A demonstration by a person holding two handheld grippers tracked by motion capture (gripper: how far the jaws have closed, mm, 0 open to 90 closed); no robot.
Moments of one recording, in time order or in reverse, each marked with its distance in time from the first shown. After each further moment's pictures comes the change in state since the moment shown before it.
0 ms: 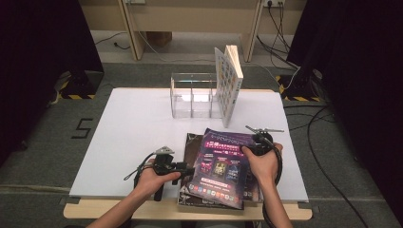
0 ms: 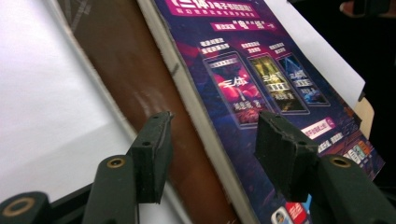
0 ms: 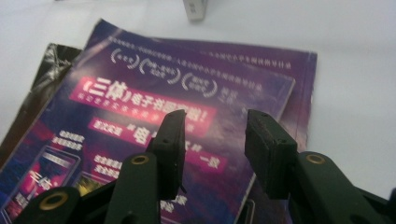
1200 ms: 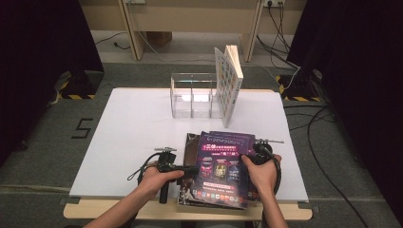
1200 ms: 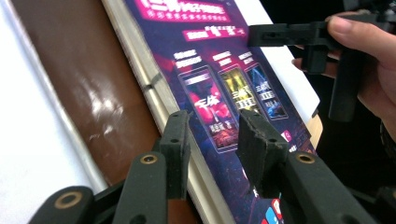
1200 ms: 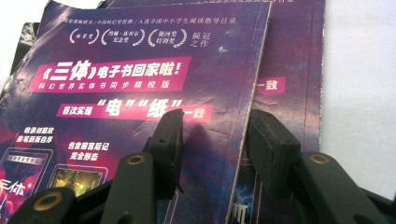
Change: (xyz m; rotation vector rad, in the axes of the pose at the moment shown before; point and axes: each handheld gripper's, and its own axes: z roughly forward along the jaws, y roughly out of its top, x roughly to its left) left arm -0.009 0.001 0.003 0.029 -0.077 -0.187; right arm -0.004 -0.029 0.013 0.027 0.006 0.099
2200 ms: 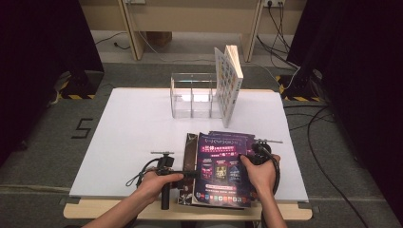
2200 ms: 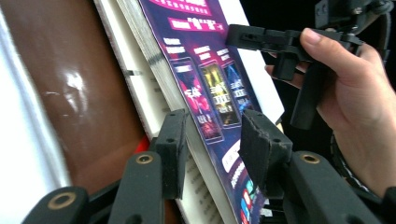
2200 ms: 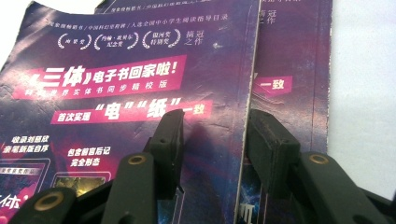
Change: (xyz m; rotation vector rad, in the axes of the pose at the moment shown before) left arm -0.006 -0.010 -0.005 -0.018 -0.108 -0.147; right arm 0.003 0.000 0.001 0.000 0.001 -0.007
